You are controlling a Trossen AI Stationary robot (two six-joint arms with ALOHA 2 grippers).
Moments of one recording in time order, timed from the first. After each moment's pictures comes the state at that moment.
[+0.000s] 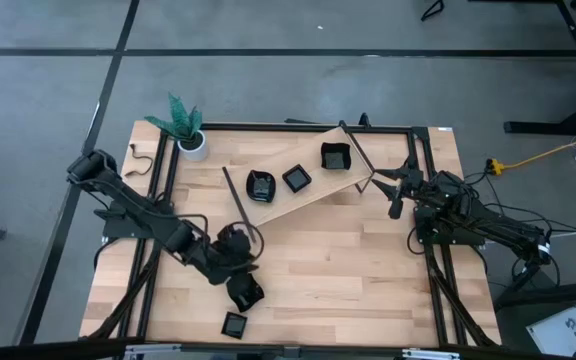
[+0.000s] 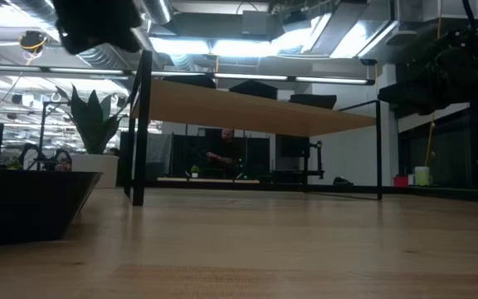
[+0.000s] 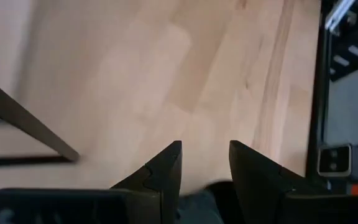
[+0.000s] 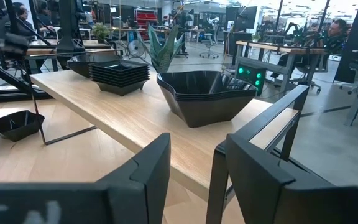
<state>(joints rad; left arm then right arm) -0.57 1.42 0.99 -0.42 -0.44 -0.91 -0.40 0.01 0.03 -0.03 0.01 -0.06</state>
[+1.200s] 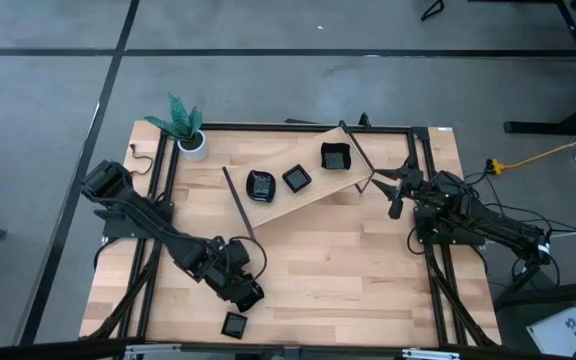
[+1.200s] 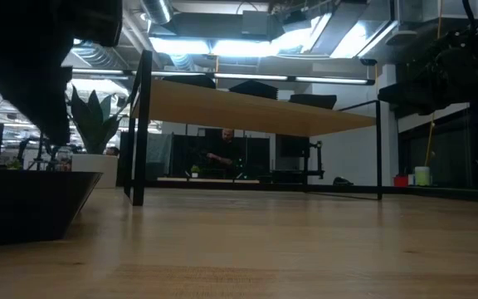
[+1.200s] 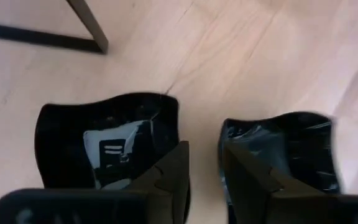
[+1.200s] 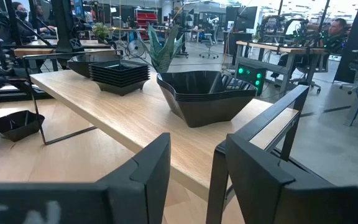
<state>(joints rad) -0.61 1.60 0.99 -0.60 -0.34 -1.19 -0.40 0.01 0.03 -0.03 0.01 -0.06</state>
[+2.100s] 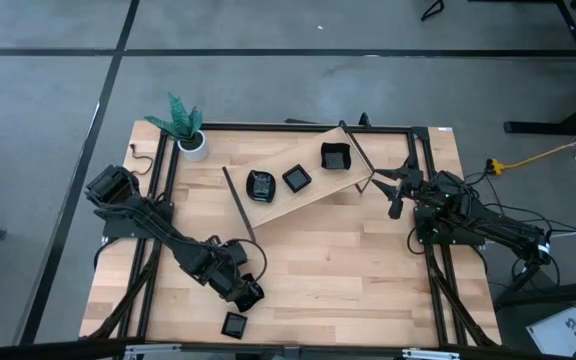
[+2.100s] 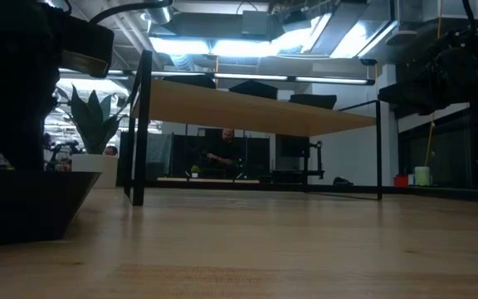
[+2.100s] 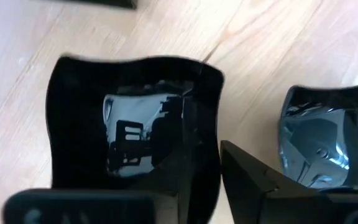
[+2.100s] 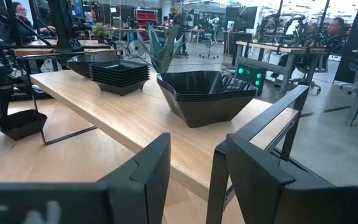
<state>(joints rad) -0.61 1.68 0.99 -0.69 -0.30 -1.21 -0.40 0.01 0.03 -0.03 0.01 -0.06</state>
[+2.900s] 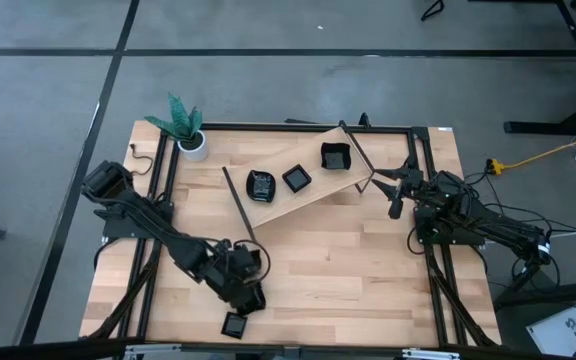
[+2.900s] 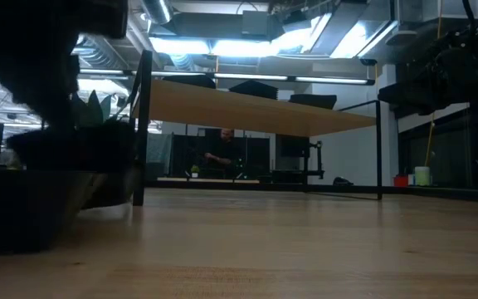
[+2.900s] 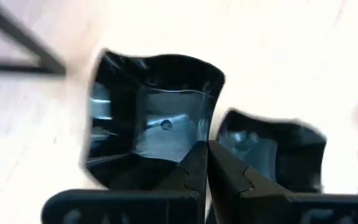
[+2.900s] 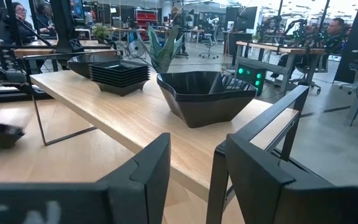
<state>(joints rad) -0.61 1.62 0.99 -0.49 -0.33 -1.09 -0.40 0.01 0.03 -0.03 0.01 -0.06</state>
